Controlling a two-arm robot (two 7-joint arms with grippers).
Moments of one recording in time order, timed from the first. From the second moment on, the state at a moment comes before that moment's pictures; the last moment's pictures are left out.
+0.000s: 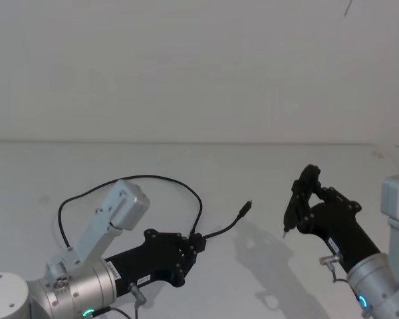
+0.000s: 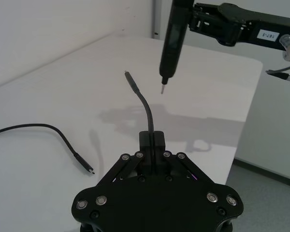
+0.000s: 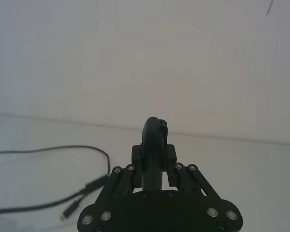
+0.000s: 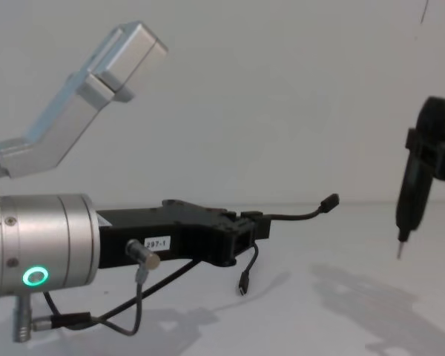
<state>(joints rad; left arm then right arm) -0.25 0.43 0.47 -1.69 -0.42 0.21 -0.53 0.01 0.31 -0.22 -1.78 0.31 0.03 0.09</state>
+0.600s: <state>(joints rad) -0.24 0.44 0.47 -1.71 -0.43 0.21 -0.54 0.07 0.24 -0.24 -1.78 0.35 0.06 0.10</state>
